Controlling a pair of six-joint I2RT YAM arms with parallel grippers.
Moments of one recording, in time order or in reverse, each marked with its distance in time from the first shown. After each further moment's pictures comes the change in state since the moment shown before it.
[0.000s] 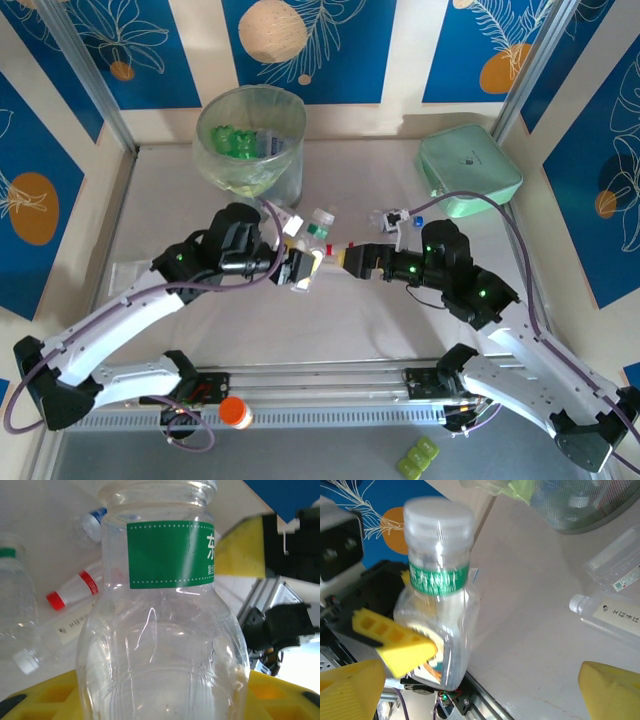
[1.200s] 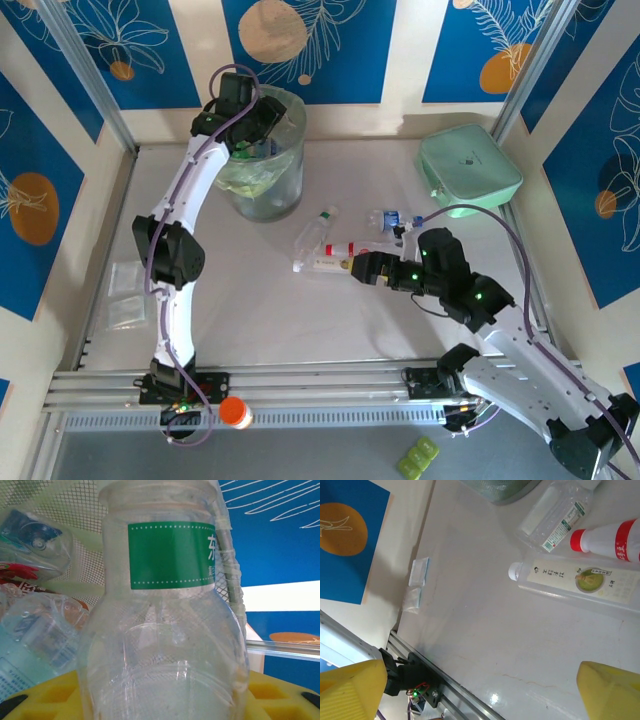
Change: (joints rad) left arm 0.508 1.036 1.173 -0.146 -0.123 -0.746; right arm -0.071 -0.024 -0.105 -0.107 0.034 0.016
